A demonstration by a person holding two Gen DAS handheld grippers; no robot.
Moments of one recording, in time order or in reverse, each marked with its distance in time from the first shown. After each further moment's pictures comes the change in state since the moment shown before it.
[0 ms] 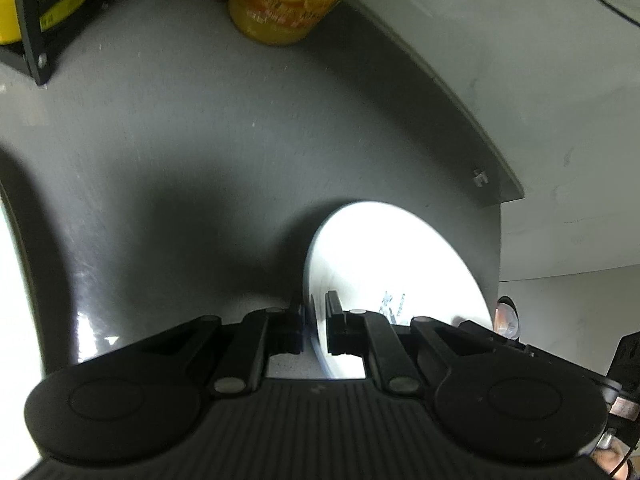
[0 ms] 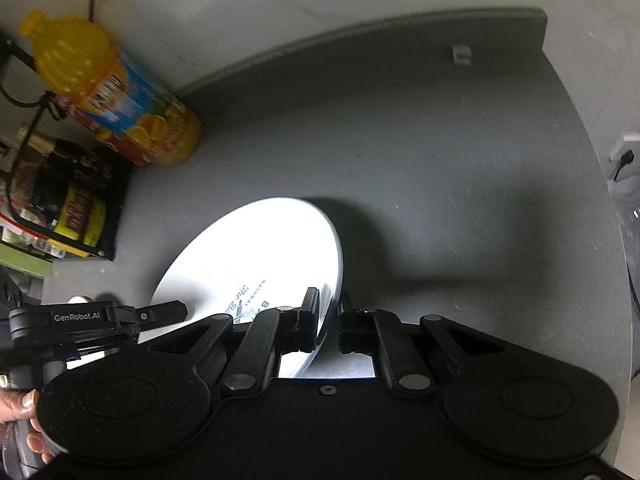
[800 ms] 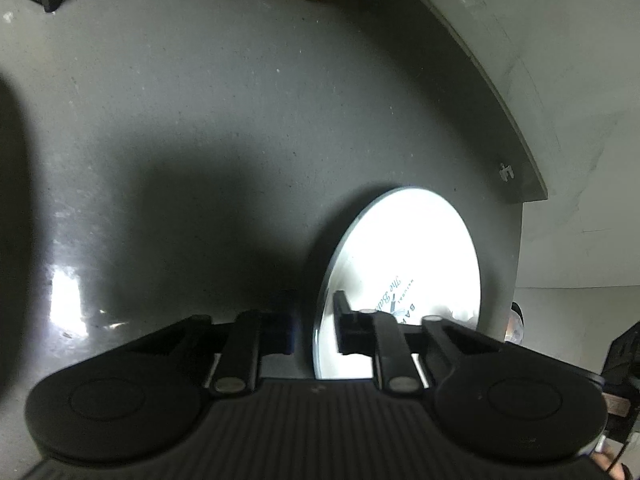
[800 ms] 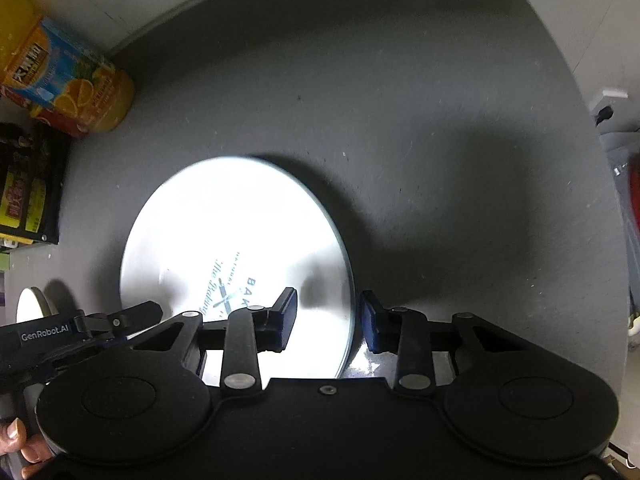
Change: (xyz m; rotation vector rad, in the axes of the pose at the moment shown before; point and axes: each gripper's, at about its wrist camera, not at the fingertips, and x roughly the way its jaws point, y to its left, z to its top) left arm 0.030 0.012 -0.021 -0.101 0.041 0.026; right arm 0.060 -0.017 0.004 0.061 0.165 -0.118
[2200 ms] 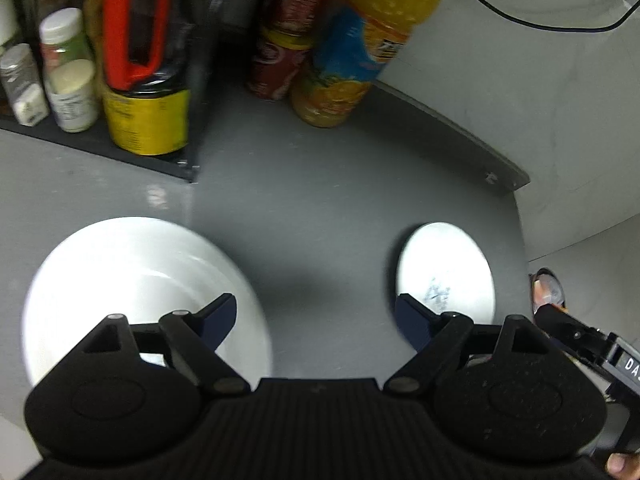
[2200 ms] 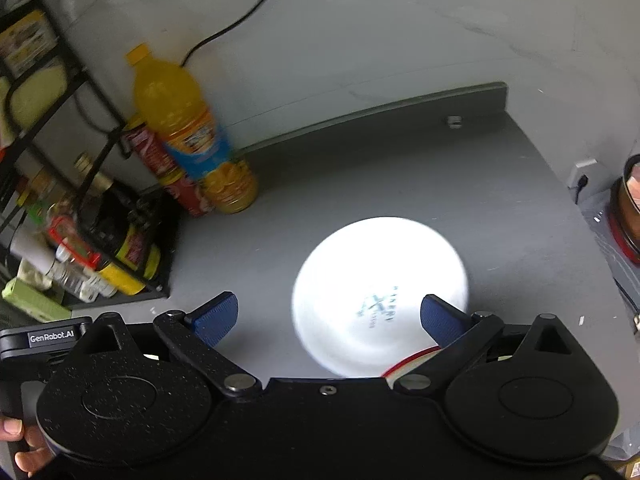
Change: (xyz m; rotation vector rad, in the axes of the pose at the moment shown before) left arm -0.171 0.026 0.004 0.298 -0.154 0.116; right arm -0.119 0.099 -0.095 0.042 -0.449 0.022
